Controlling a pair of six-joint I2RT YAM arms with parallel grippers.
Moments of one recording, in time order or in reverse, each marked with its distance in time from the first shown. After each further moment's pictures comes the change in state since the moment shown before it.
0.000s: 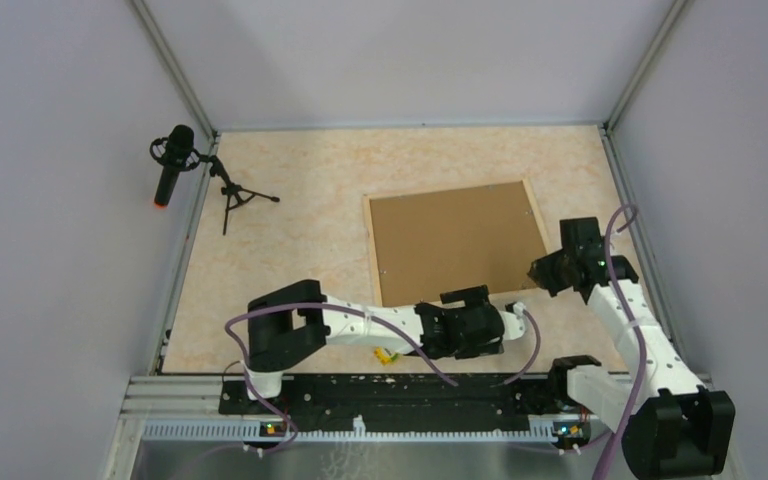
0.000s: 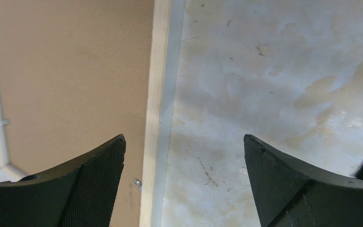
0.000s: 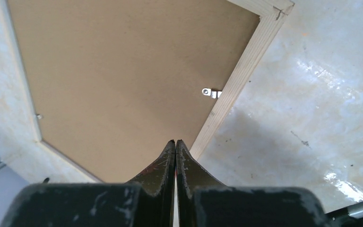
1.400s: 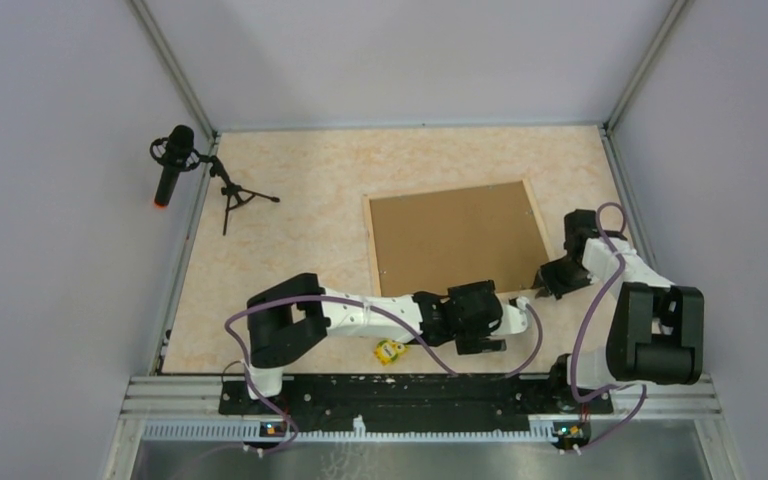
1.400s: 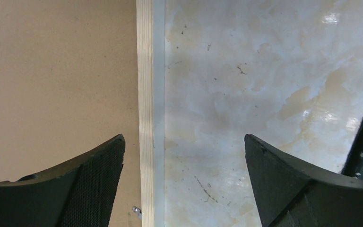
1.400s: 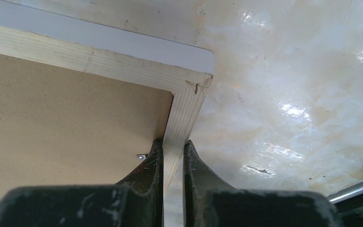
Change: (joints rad) left arm 0.047 0.003 0.018 0.030 0.167 0.084; right arm -0.178 0.422 0.056 -0.017 -0.084 -0.099
